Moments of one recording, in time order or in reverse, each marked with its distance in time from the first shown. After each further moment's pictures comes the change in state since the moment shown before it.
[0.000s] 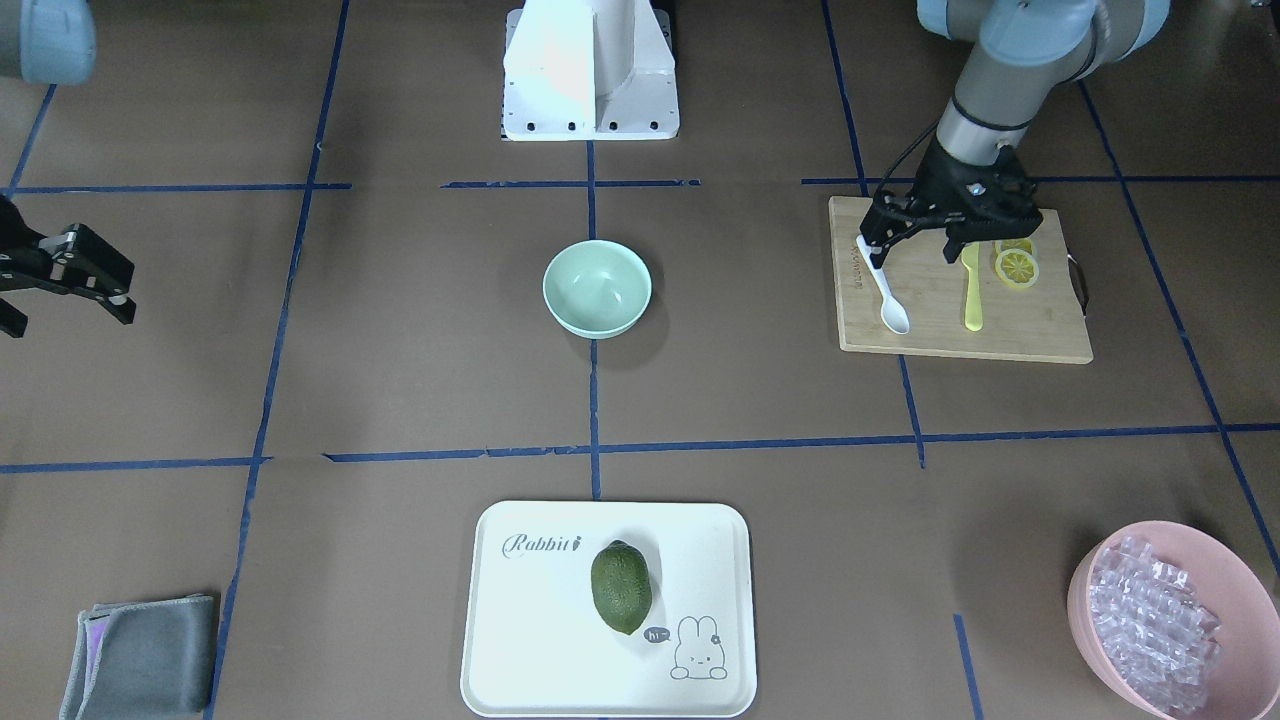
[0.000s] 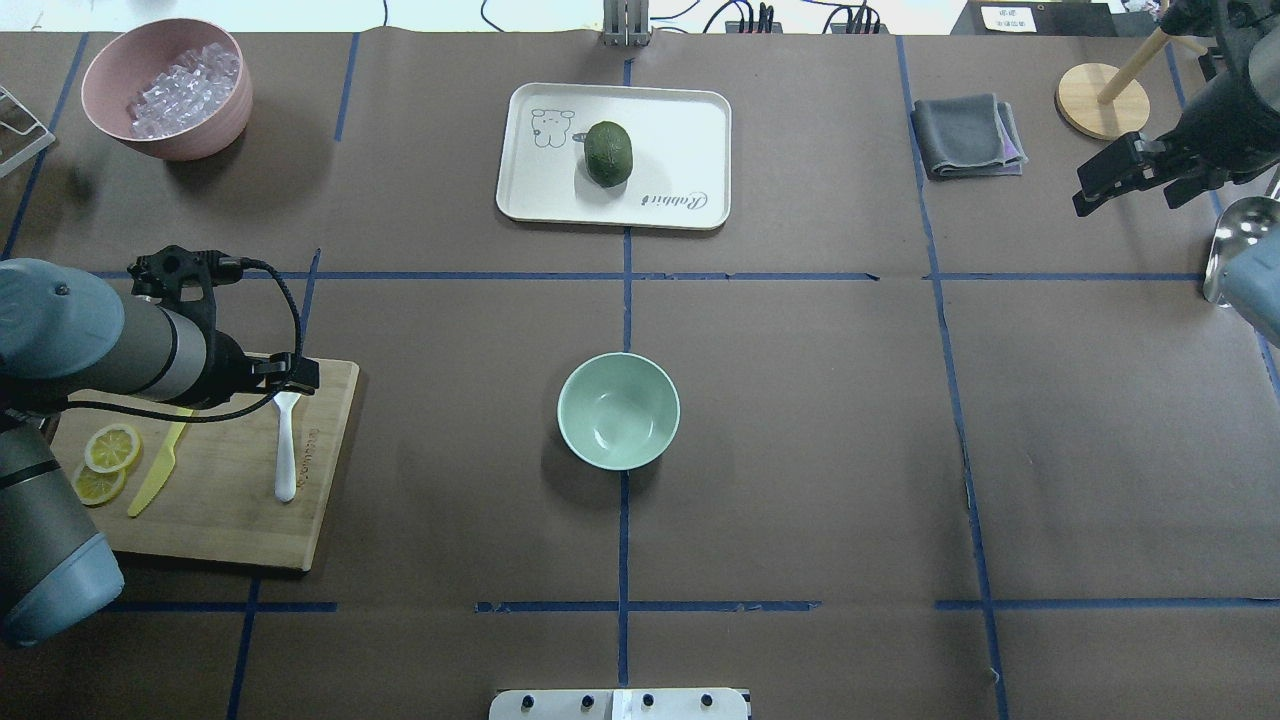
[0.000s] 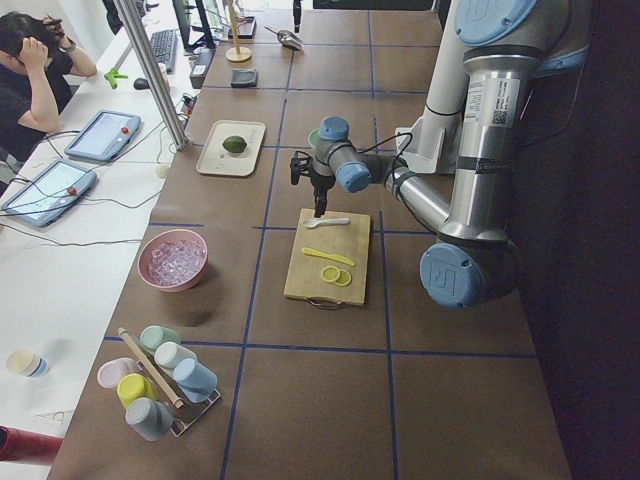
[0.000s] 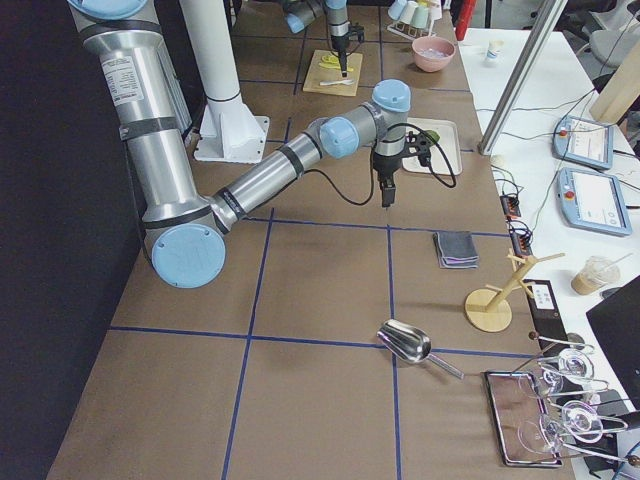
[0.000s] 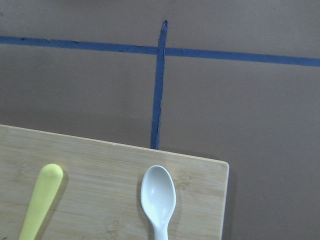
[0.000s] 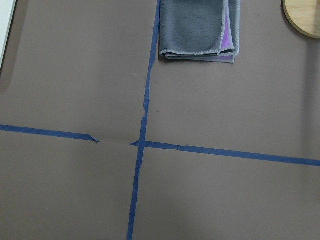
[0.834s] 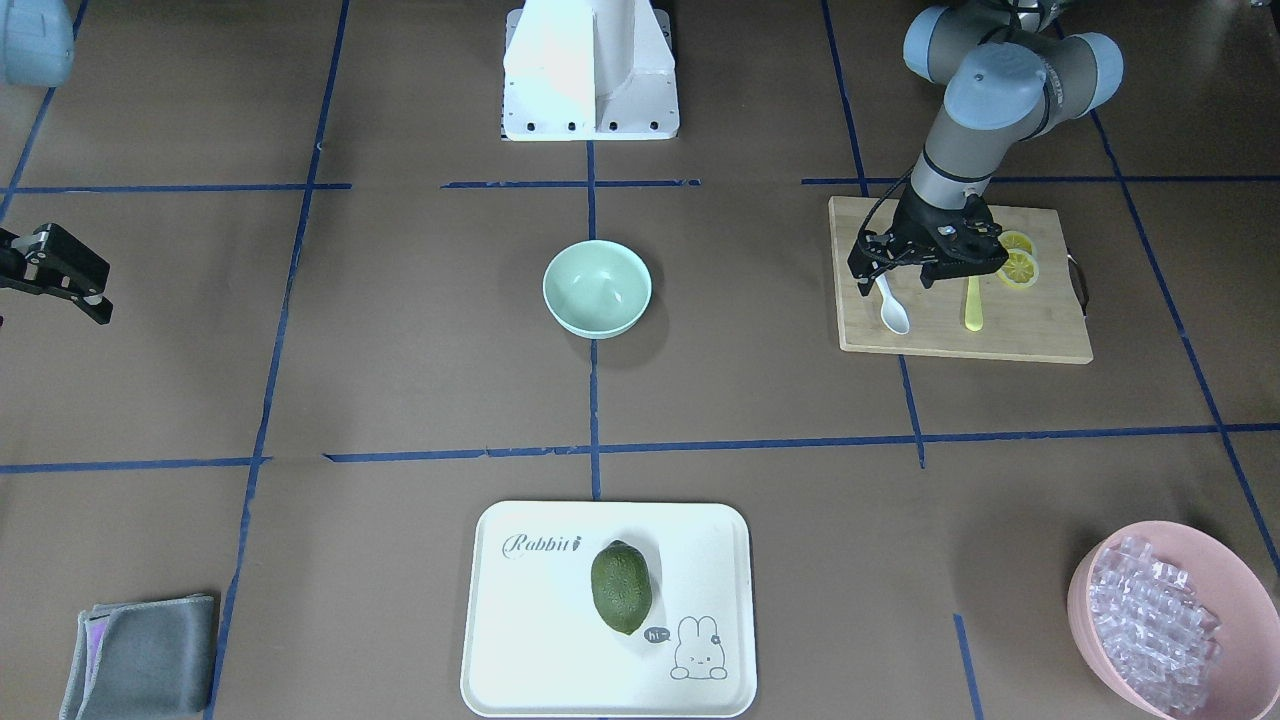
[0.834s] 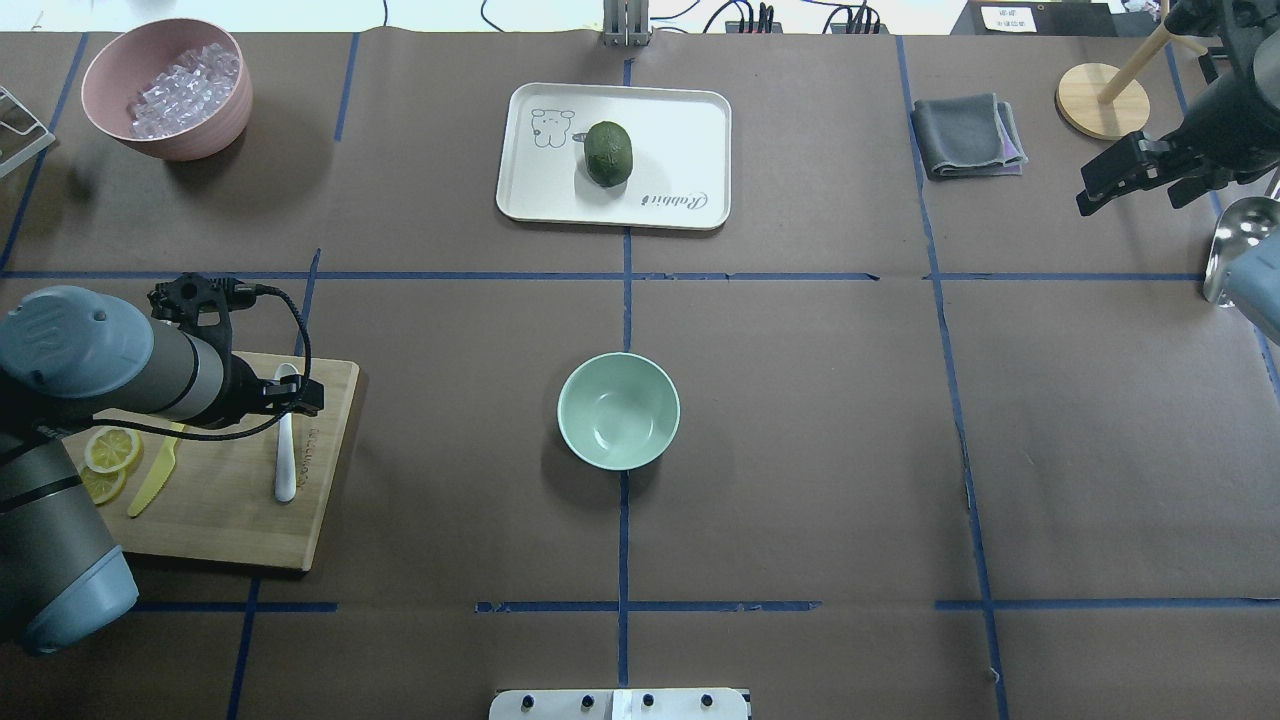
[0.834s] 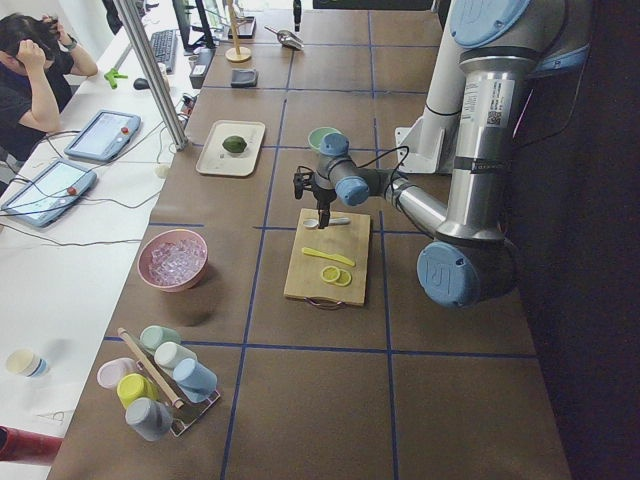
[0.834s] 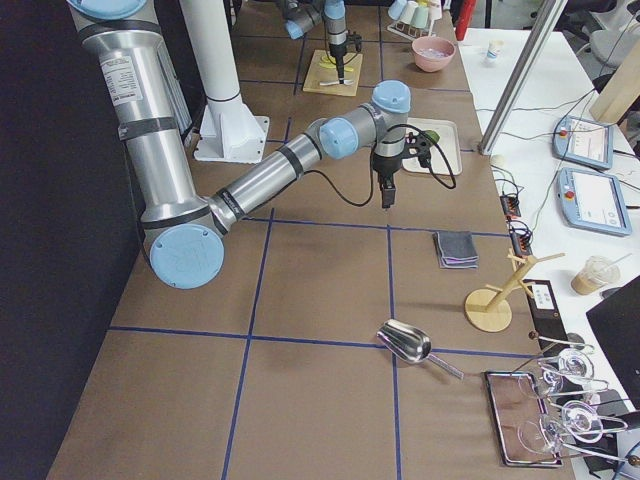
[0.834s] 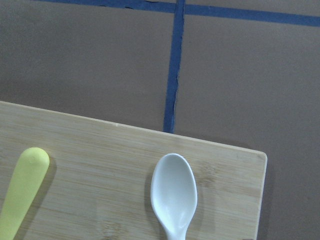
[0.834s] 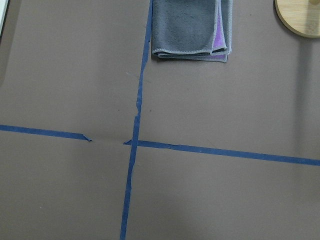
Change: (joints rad) left arm 0.030 0.001 0.048 -0.016 -0.002 -0.021; right arm 0.002 -0.001 0.001 0.000 -0.002 0.003
